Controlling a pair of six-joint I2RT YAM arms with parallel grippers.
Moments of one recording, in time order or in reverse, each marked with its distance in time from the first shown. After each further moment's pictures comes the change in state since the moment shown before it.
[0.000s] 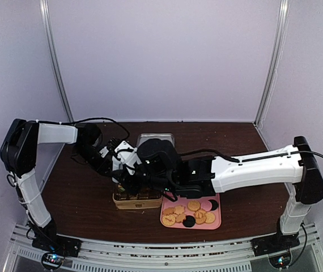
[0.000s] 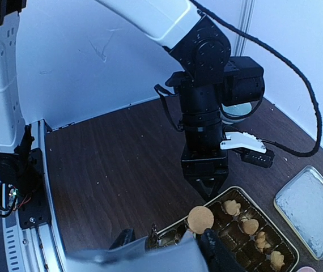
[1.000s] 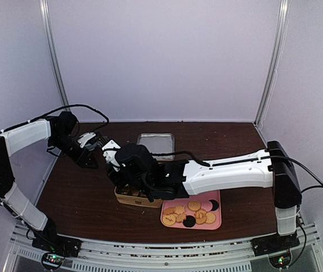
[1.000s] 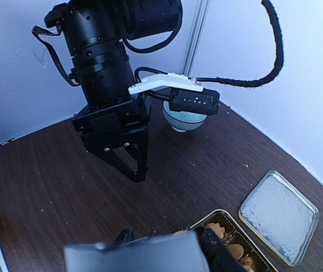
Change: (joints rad) left arm 0.132 -0.317 -0.028 -0.204 0.006 0.092; right arm -0.002 0.216 0.211 0.005 0.253 -0.055
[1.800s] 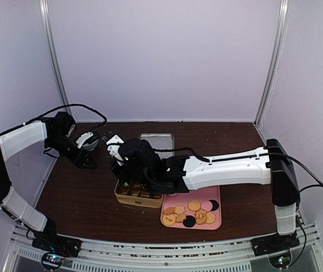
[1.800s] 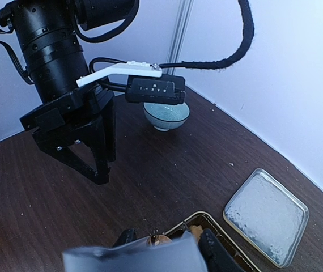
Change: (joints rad) left arm 0.024 -0.063 -0.039 -0.006 0.044 0.034; right arm -0.043 0.014 0.014 -0.007 0.023 -0.016
